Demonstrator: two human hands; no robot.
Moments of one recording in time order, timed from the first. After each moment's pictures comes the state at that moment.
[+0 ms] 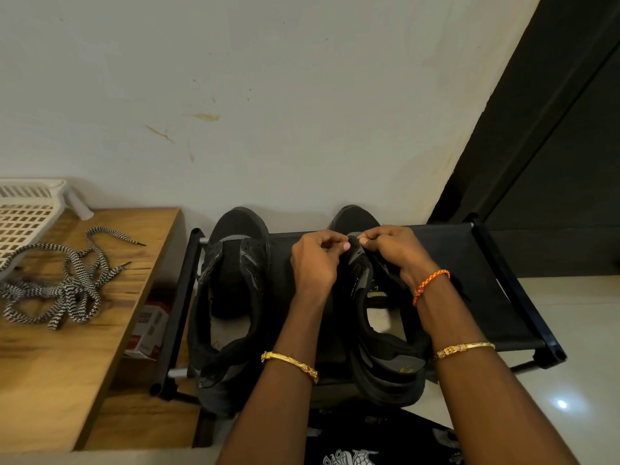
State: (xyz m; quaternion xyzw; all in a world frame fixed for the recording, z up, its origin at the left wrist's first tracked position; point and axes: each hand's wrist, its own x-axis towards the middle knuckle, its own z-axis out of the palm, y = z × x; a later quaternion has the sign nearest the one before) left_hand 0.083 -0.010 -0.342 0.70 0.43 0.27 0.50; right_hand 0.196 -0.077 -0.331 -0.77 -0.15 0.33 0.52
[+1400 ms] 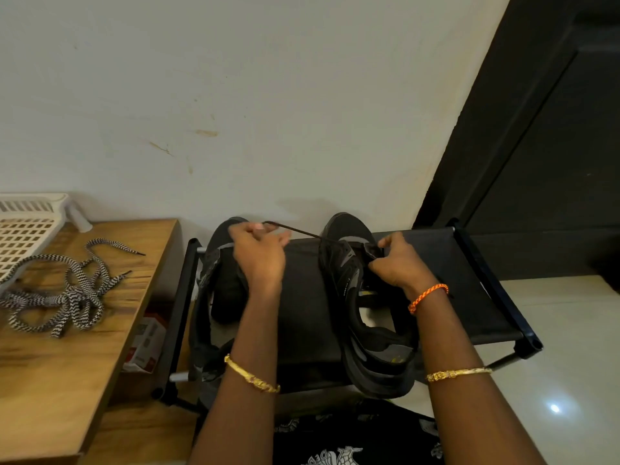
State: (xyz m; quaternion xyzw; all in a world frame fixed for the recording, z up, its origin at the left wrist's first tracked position) left_hand 0.044 0.015 -0.307 0.45 0.46 0.47 0.60; right_hand 0.186 -0.110 -0.316 -0.87 -0.21 0.26 0.37
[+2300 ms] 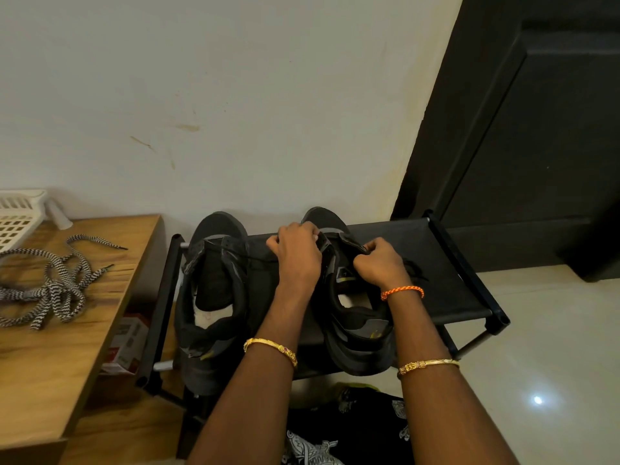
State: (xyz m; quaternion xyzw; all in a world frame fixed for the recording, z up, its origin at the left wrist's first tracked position) left_hand 0.081 -0.029 -0.330 0.85 0.40 0.25 0.23; right_hand 0.165 -0.130 -0.322 -0.87 -0.17 0.25 0.39
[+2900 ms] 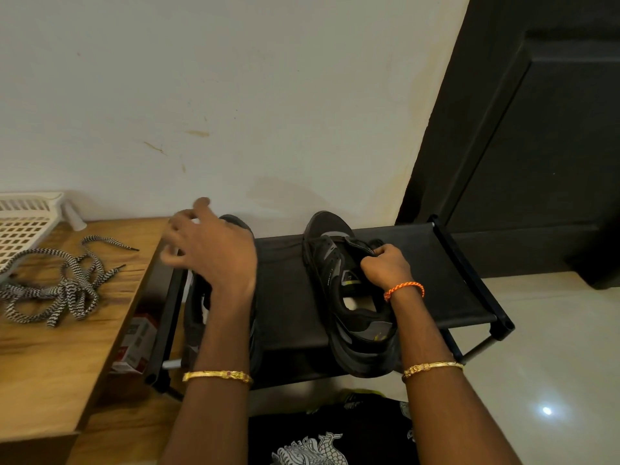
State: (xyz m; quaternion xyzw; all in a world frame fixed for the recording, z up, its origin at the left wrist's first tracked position) left_hand 0.002 0.003 -0.274 0.66 0.65 0.36 0.10; right_hand 0.164 -0.133 -0.320 -0.86 -0.13 0.25 0.43
